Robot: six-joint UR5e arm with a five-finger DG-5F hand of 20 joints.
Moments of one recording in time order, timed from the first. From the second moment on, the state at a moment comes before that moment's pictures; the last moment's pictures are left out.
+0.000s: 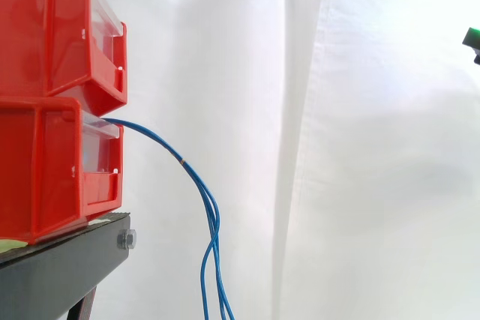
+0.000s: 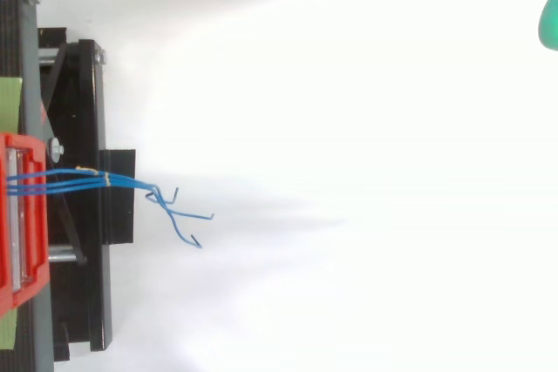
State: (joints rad) arm 0.06 -1.60 -1.73 -3.06 -1.33 -0.04
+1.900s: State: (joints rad) arm 0.06 -1.86 -1.62 -2.93 -1.28 -0.02
